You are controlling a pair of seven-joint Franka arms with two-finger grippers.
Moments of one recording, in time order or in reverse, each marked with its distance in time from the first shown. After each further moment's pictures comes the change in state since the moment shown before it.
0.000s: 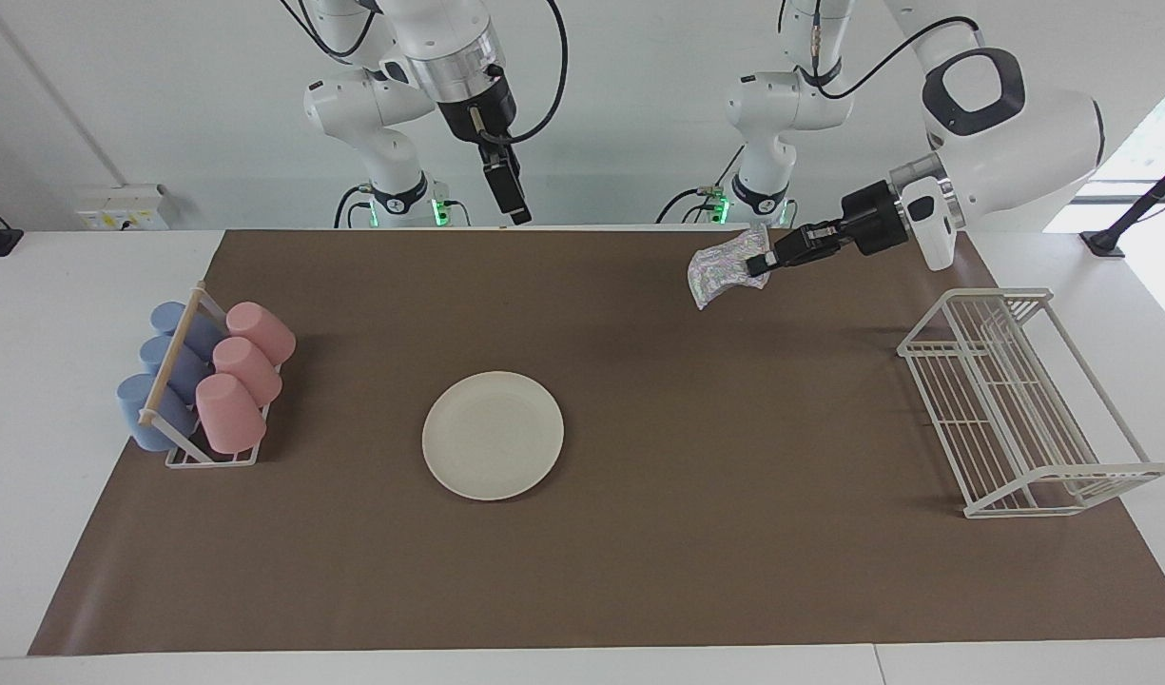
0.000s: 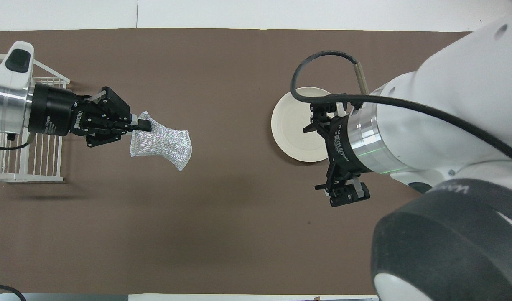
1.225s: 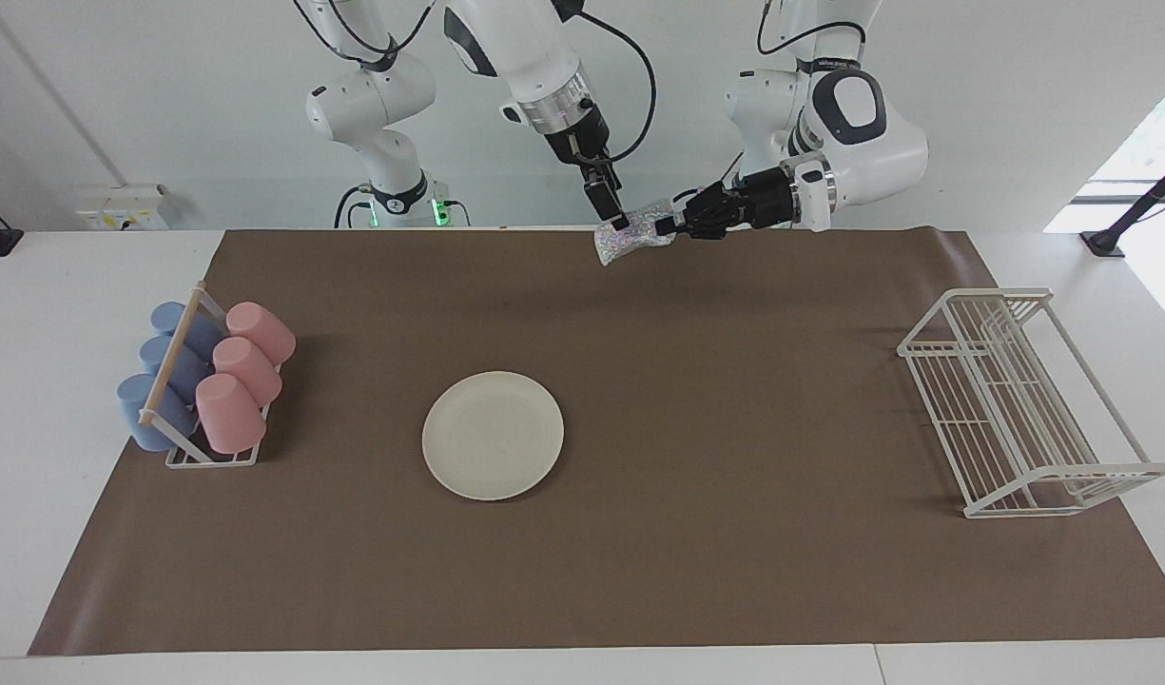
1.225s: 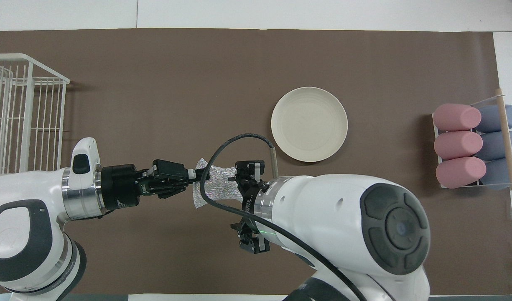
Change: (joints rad) left arm -0.189 -0.270 -0.003 -0.503 -0.490 0.244 0.432; right arm 0.216 -0.158 0.015 -0.491 0.120 0.543 0.125
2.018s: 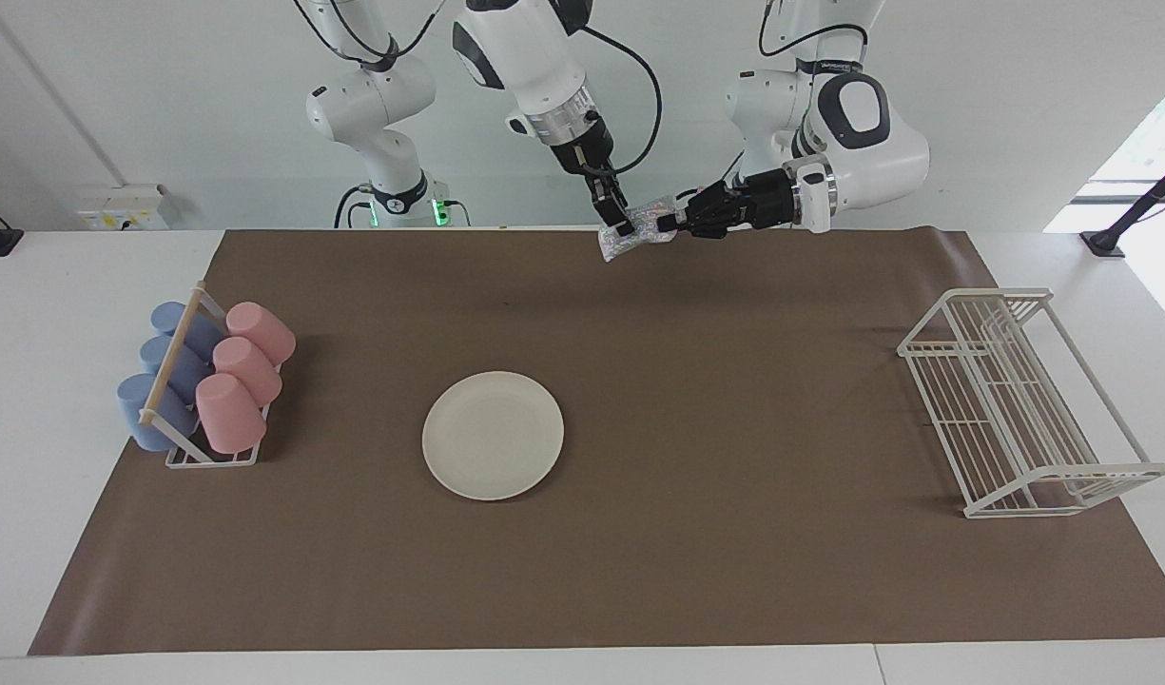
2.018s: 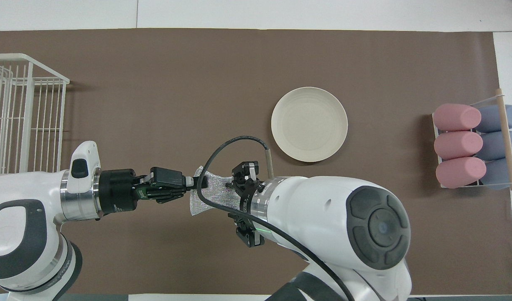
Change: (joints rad) left arm 0.017 -0.001 0.001 -0.013 0.000 -0.038 0.016; right arm 0.021 0.015 0.003 -0.024 0.000 0.040 -0.028
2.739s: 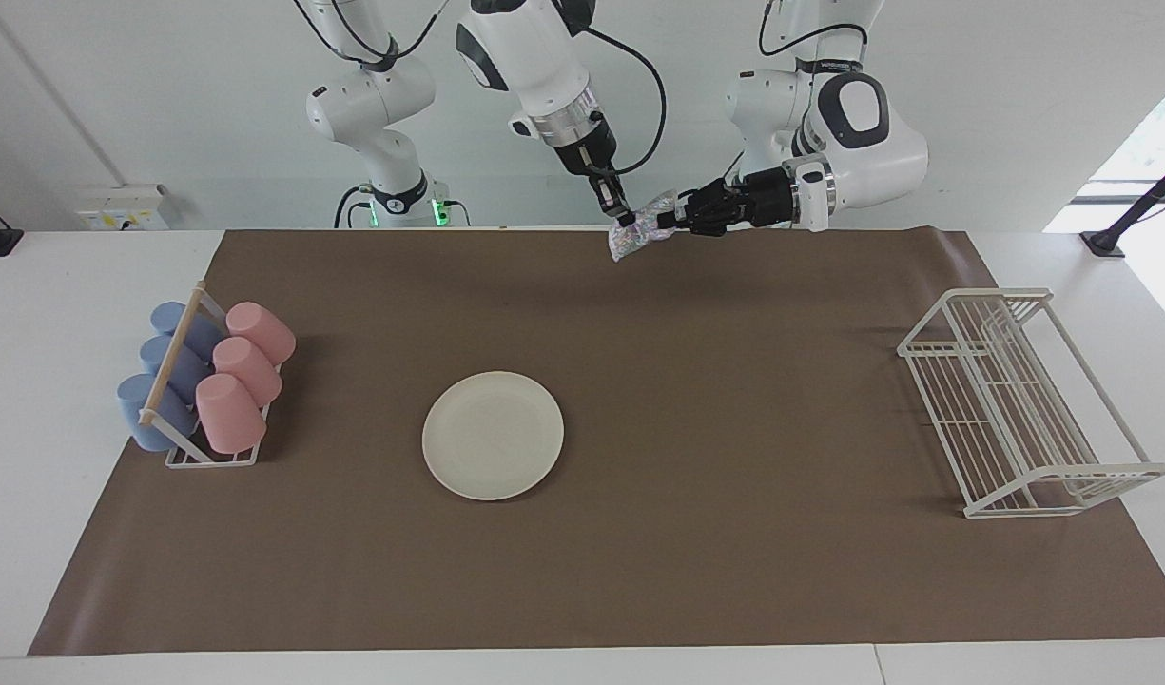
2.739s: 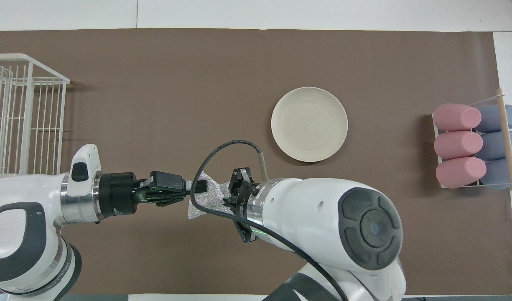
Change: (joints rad) left arm 0.001 -0.012 0.000 -0.014 0.000 -0.013 0.004; right arm 0.001 0.002 0.000 0.000 0.000 0.002 -0.050
